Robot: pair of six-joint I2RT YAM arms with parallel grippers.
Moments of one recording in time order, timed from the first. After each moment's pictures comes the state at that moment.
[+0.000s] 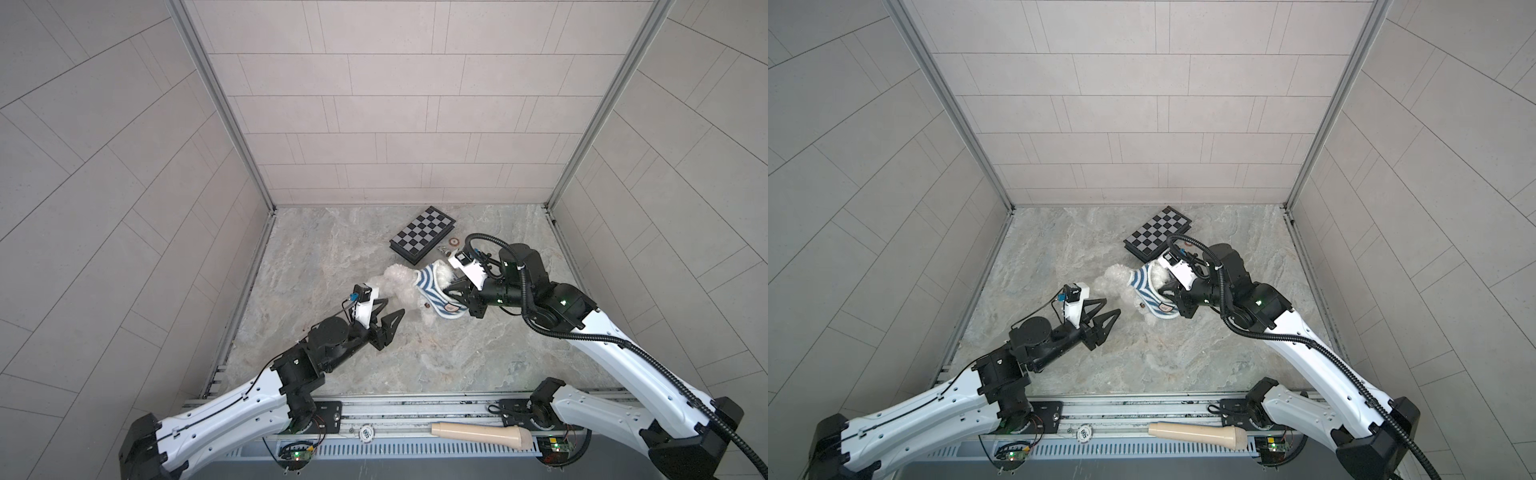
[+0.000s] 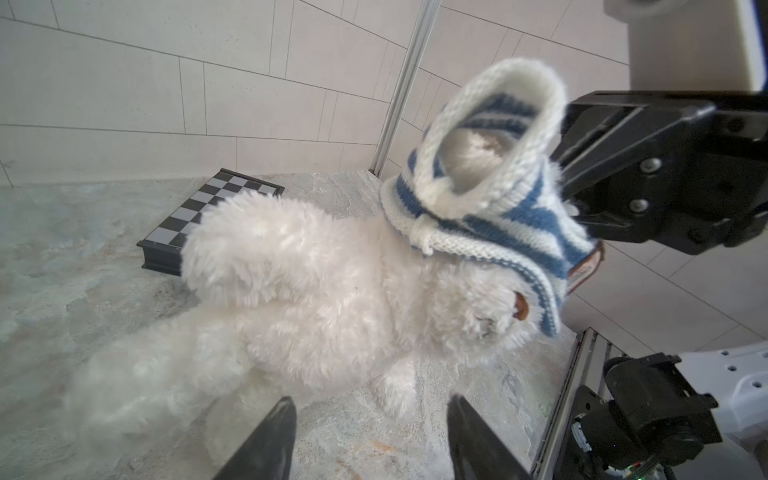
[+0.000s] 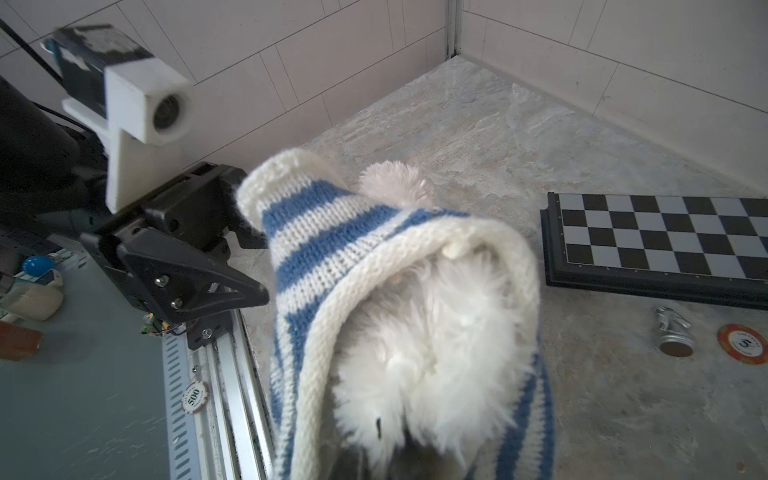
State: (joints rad) left arm -0.94 0.64 0.39 0.11 -0.09 -0.41; right arm 0.58 1.01 1.02 -0.56 -0.44 -0.06
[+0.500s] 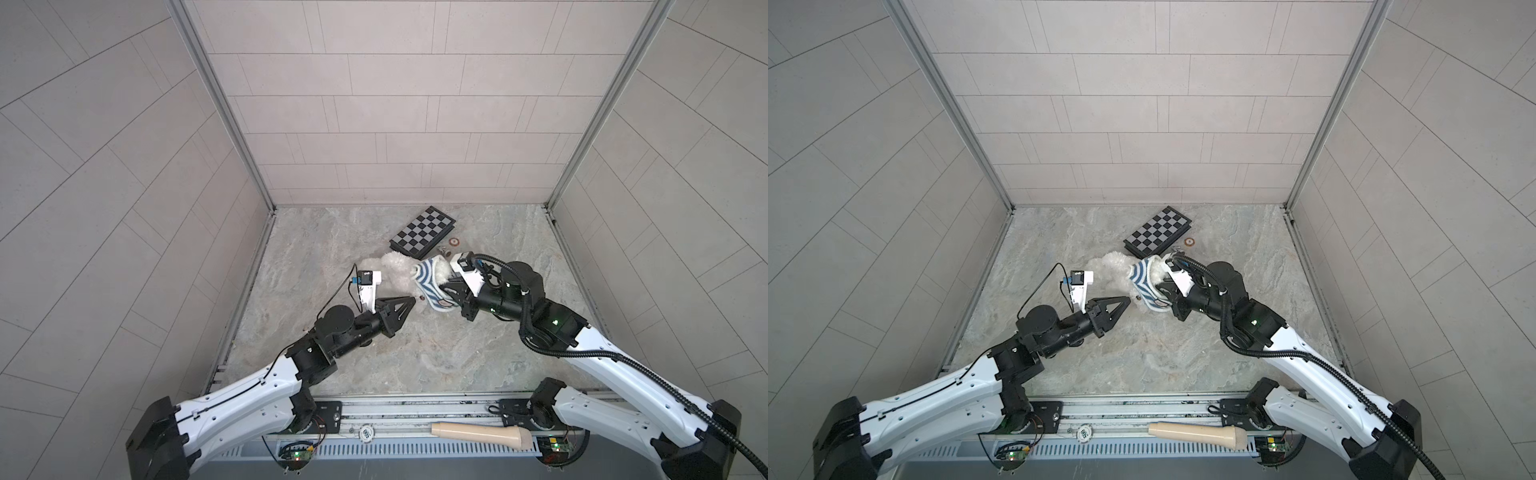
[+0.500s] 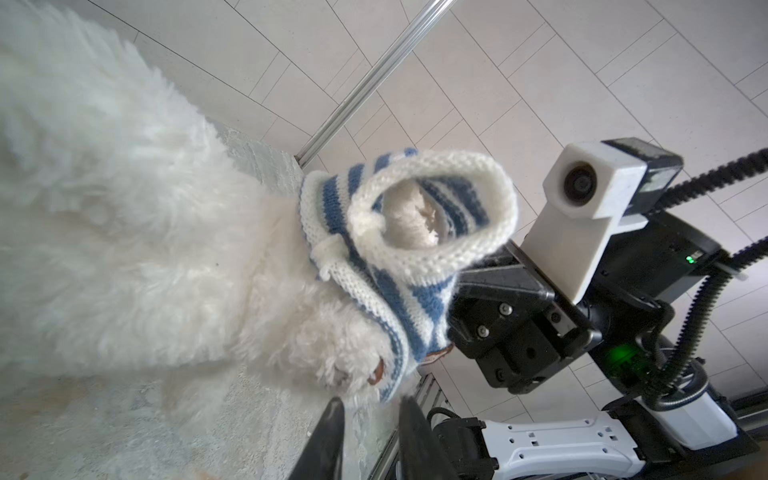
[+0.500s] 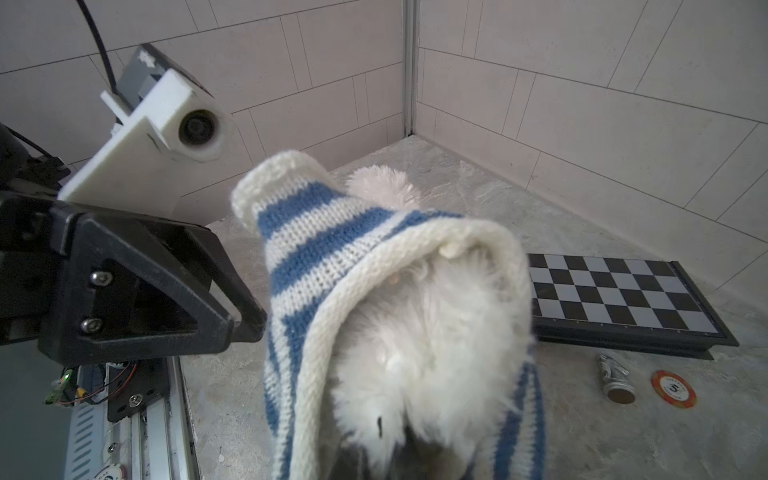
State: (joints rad) left arm -0.91 0.83 0.44 0.35 0.07 -0.84; right arm 0.66 0.91 0.80 -0.21 -0.28 -0.02
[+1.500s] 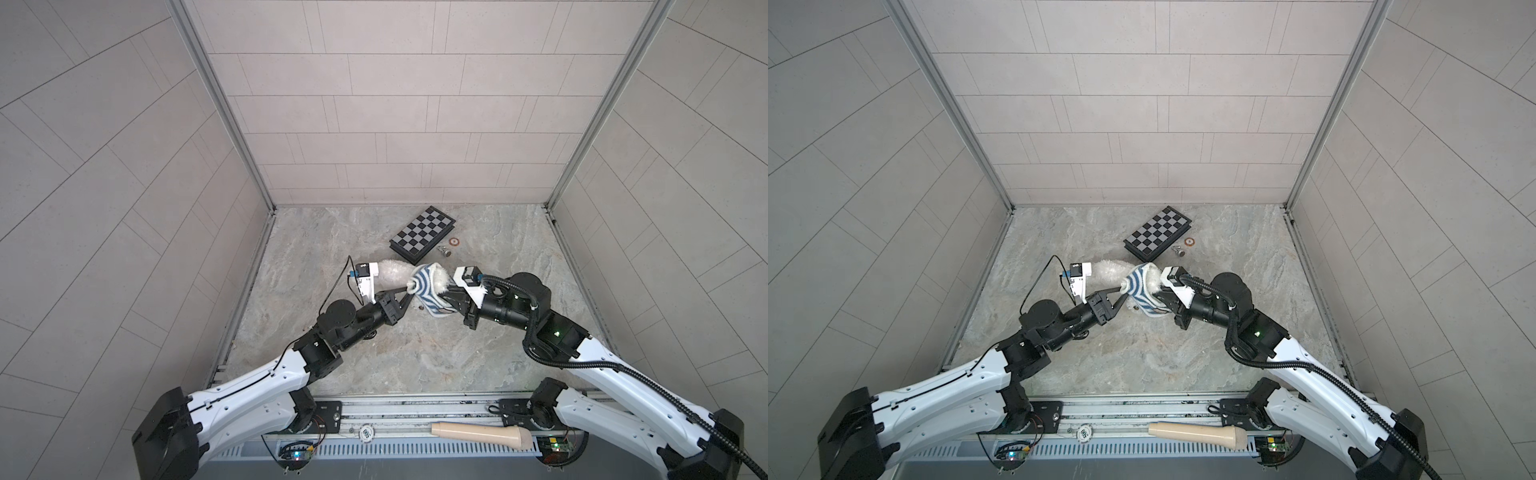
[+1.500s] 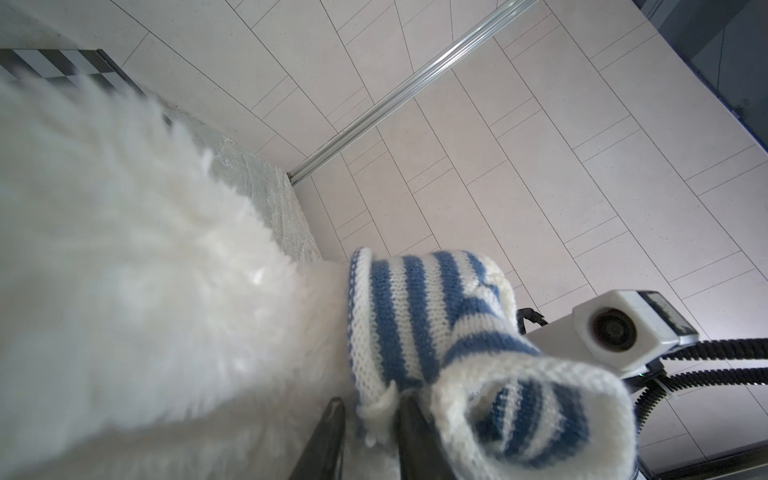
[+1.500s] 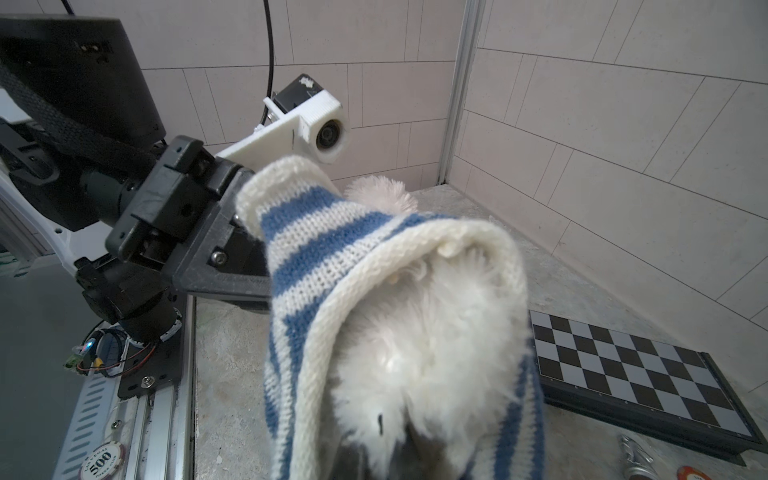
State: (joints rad) left arm -0.87 0.90 0.46 0.47 0.05 -0.98; right arm 0.67 0.84 0.69 -0.06 -0.40 -0.13
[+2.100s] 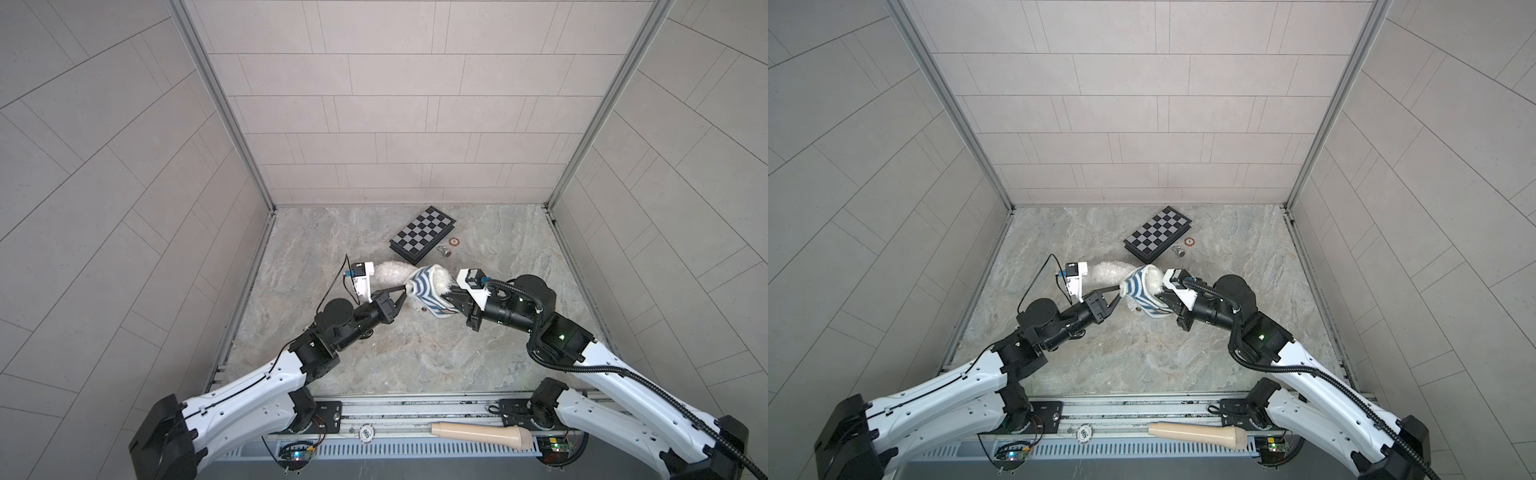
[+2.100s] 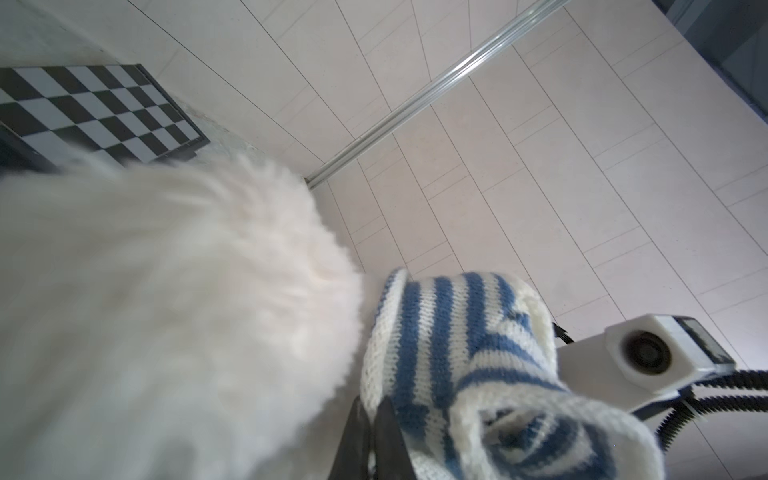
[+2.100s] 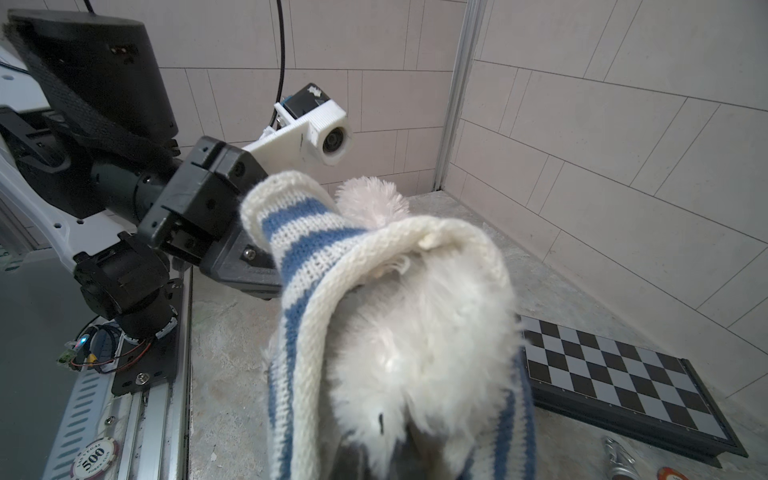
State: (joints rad) left arm -0.81 0.86 0.47 0.35 0.04 -0.97; right arm 0.67 0.79 0.68 -0.07 -0.38 -0.15
